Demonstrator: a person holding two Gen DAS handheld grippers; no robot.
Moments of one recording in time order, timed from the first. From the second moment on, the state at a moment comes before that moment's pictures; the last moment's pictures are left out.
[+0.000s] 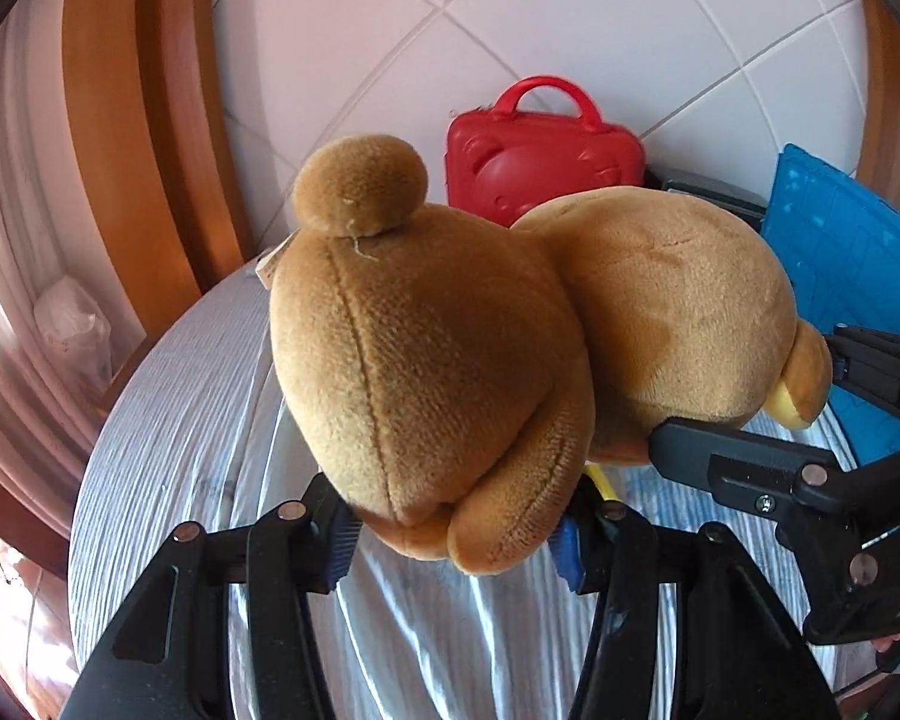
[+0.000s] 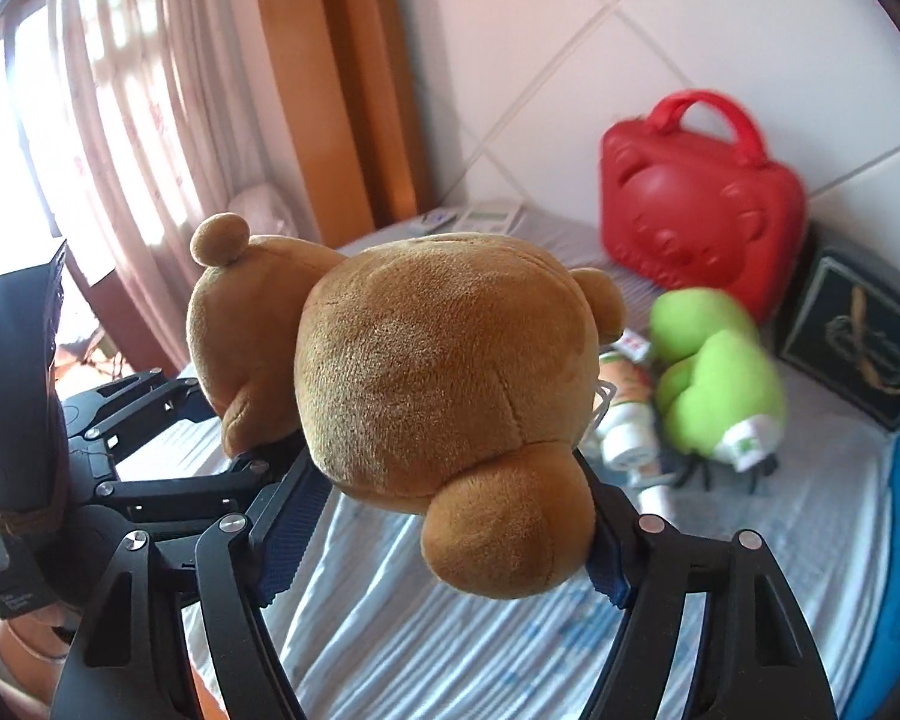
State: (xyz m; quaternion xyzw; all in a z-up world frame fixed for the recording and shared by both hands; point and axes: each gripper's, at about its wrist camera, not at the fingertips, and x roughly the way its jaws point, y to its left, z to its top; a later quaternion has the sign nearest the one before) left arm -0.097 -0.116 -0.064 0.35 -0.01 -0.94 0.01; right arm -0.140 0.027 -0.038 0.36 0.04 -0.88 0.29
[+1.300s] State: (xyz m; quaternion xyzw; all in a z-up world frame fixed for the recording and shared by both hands) left arm -0.080 0.436 0.102 0.23 -0.18 -0.90 -0.33; right arm 0.006 0.521 0.105 0.25 -0.09 -0.96 -0.04
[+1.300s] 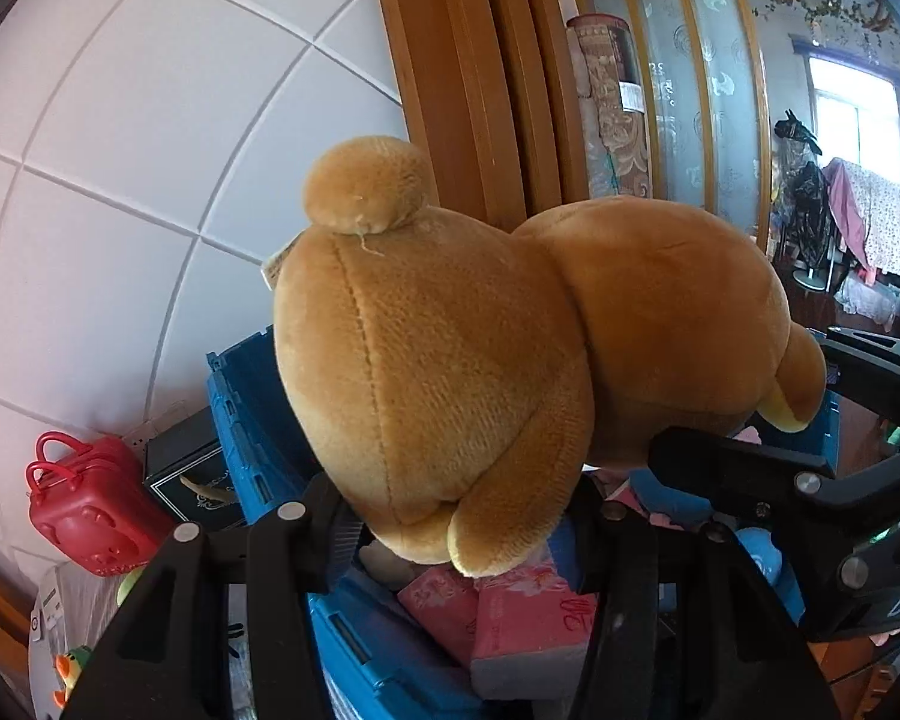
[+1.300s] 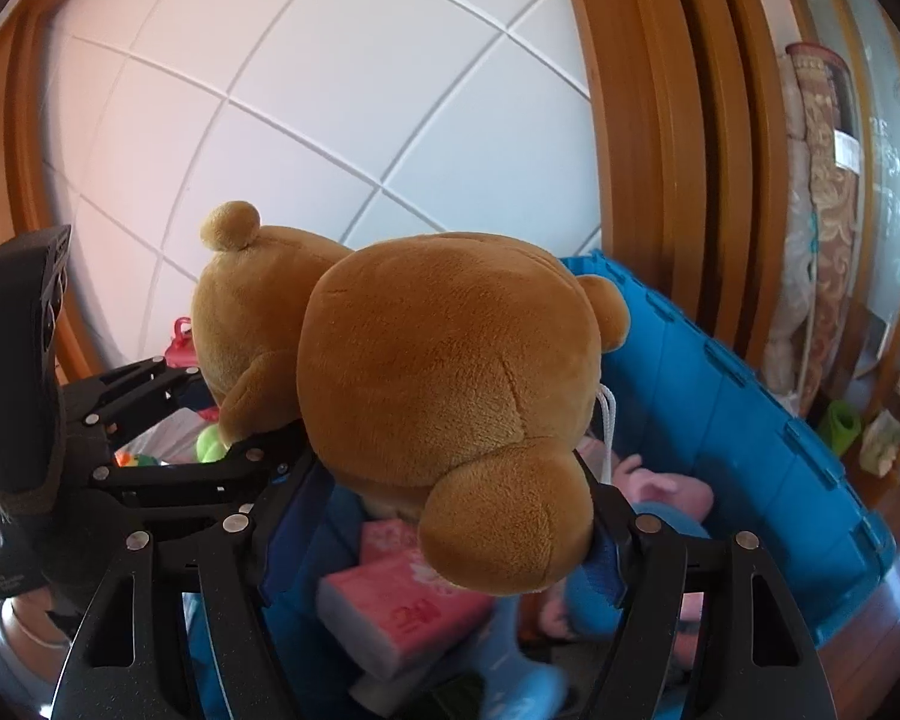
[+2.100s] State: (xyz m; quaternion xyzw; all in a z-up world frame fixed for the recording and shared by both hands) left arm -0.132 0.500 0.050 0.40 -0.23 -0.84 -0.30; right arm -0.022 0.581 0.066 0.33 -0.15 -0.93 -0.04
